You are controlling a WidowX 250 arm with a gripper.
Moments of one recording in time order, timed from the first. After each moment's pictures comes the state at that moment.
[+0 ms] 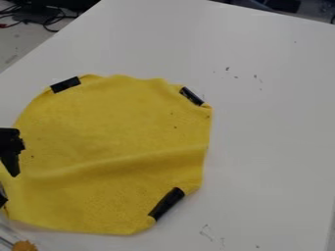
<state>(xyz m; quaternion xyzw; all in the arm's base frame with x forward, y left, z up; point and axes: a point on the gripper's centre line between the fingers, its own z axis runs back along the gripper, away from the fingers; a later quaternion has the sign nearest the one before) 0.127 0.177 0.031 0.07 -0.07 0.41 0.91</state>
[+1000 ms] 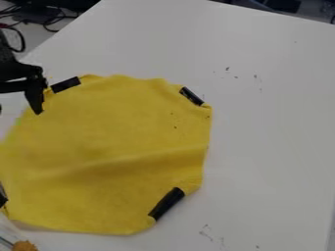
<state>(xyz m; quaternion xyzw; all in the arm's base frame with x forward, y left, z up) 0.215 0.196 0.066 0.04 -0.08 0.31 0.95</state>
